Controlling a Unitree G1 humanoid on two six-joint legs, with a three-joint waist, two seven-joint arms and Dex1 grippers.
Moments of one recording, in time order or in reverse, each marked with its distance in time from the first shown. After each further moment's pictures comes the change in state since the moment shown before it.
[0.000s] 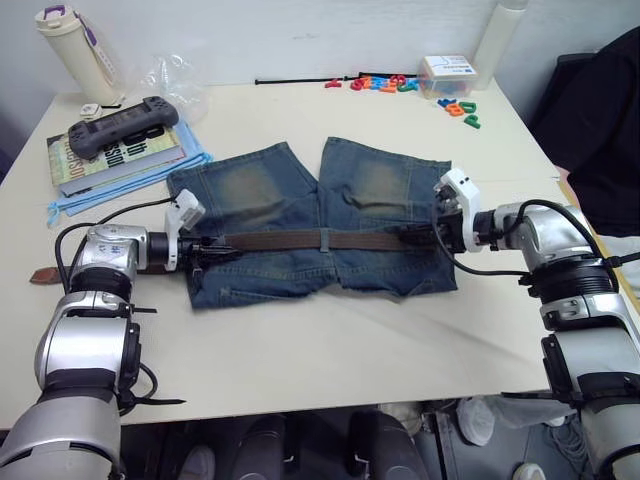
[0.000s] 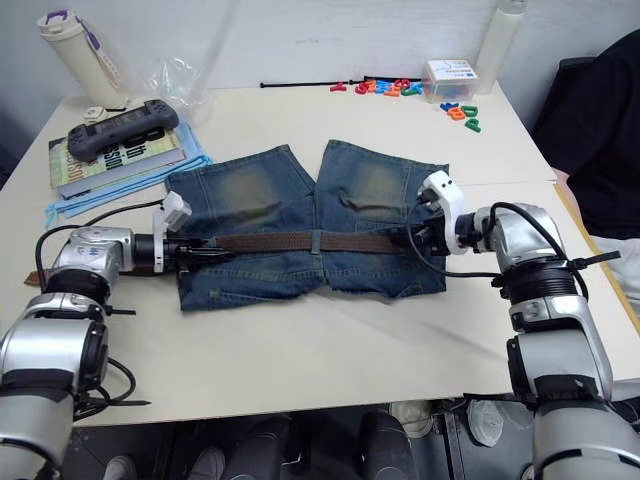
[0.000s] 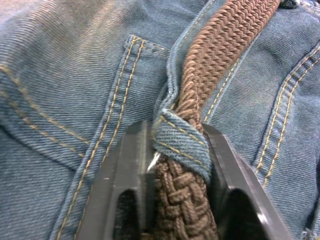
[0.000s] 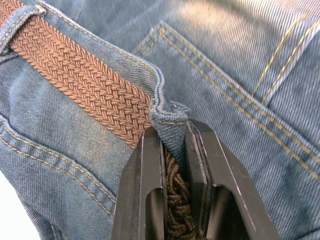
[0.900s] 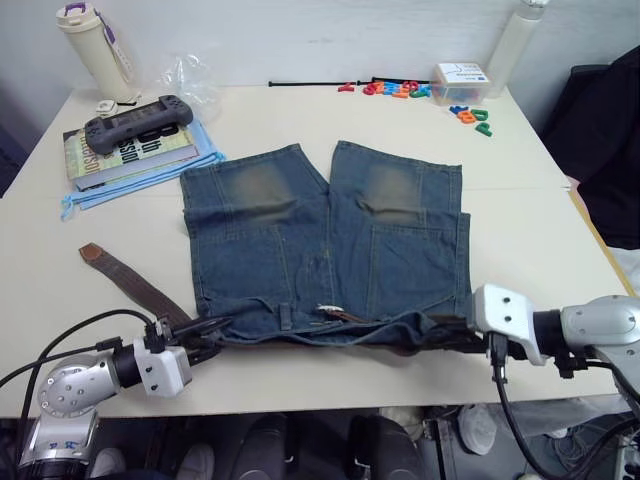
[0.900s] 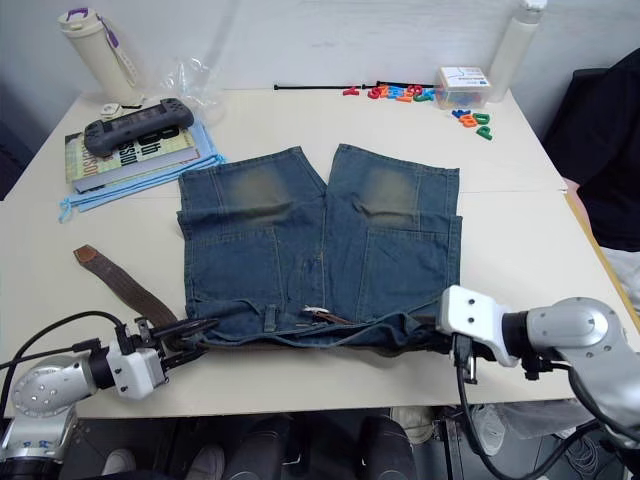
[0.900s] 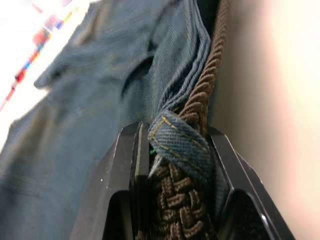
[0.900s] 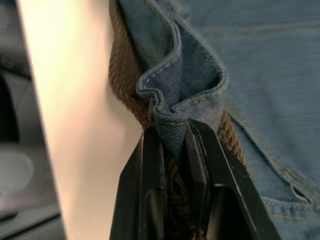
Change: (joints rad) left arm 1.106 0.001 0.244 -1.056 0.028 -0.954 0.343; right arm 0.961 -0.425 -0.197 -1.100 0.075 -0.316 0.057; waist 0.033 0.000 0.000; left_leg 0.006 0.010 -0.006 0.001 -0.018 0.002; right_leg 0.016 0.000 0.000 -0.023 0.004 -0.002
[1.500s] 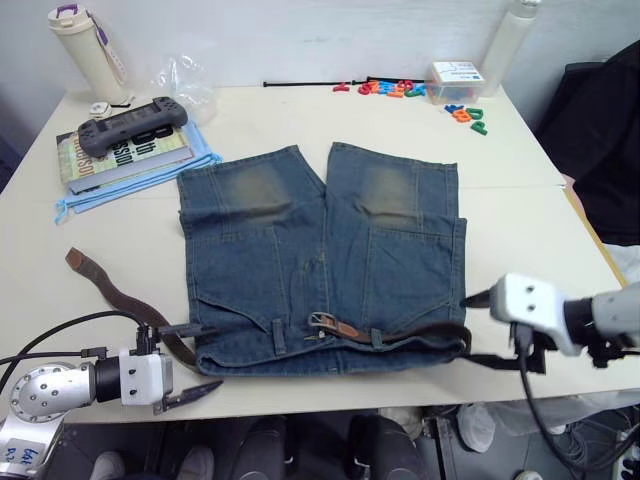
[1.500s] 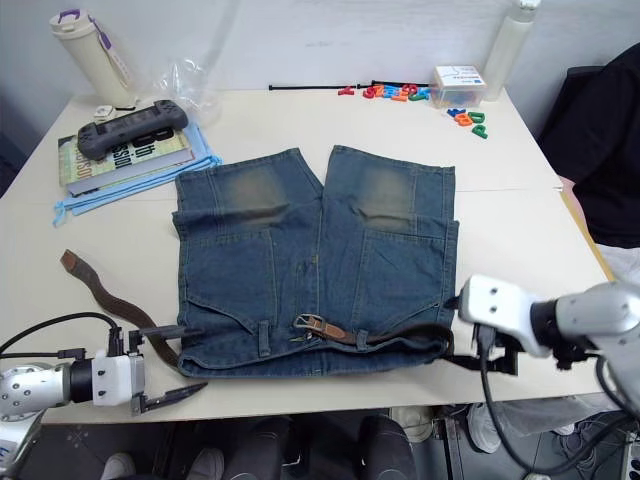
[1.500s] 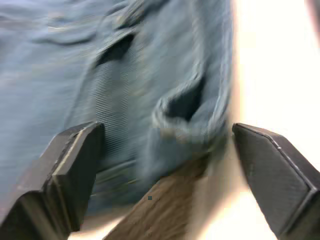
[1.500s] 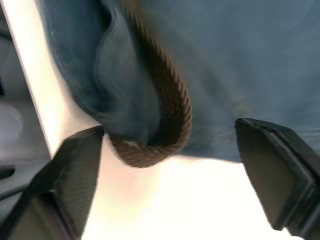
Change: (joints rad) left arm 0.152 0.276 -0.097 -0.205 -0.252 0.357 -0.089; right arm -0.052 -0.121 -0.136 0.039 0.092 0.086 0.051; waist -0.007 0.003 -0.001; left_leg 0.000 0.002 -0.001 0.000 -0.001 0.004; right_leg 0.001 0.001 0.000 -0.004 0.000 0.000
